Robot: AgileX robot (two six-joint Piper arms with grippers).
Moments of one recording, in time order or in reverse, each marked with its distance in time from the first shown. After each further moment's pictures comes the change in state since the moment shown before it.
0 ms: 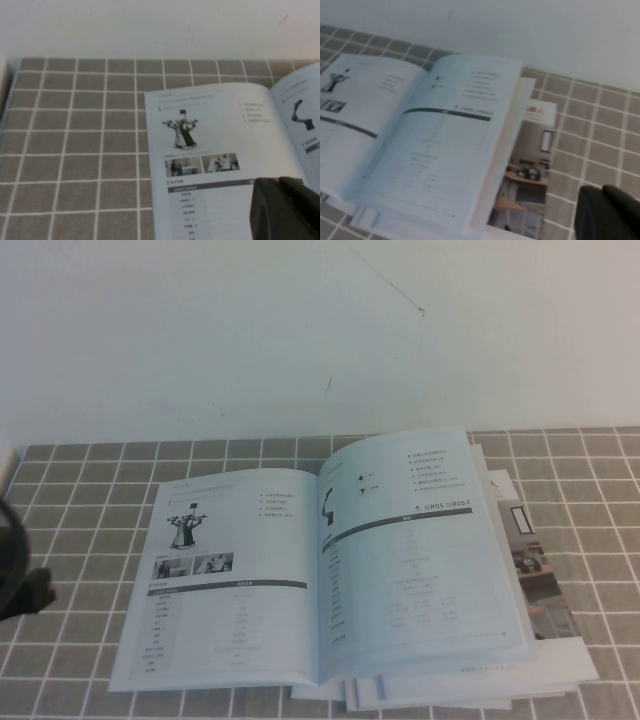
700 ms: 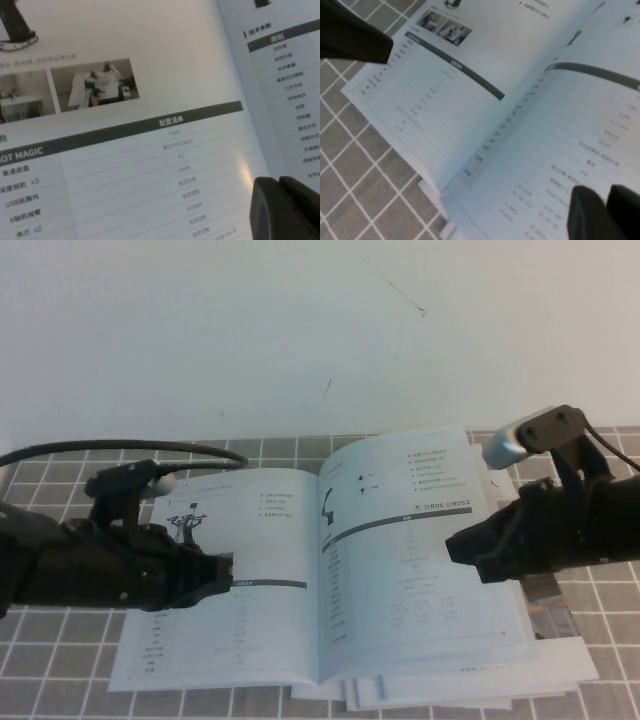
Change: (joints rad) right arm 0.307 0.845 -0.145 0.653 -0.164 -0.648; left arm -0.075 0.787 -0.169 -0.920 0.094 0.817
